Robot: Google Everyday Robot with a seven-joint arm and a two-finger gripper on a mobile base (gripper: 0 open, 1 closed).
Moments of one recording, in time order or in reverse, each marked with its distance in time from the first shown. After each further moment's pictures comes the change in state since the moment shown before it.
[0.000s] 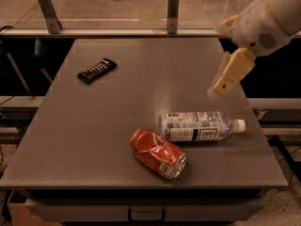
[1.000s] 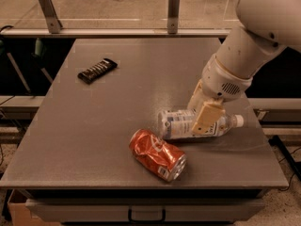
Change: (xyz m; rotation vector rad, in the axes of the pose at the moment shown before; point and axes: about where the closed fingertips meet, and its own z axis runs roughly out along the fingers) arm 0.041 0.084 0.079 -0.292 0.241 -0.025
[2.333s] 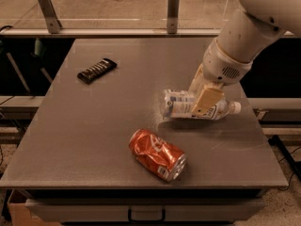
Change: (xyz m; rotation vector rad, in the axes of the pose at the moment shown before) arm -0.007 -0.040 -0.019 0.090 0.002 -0.040
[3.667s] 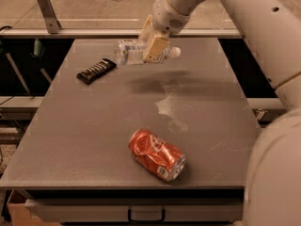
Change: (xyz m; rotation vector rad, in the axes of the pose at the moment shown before) arm -0.144 -0.152 0.015 0.104 -0.219 -0.342
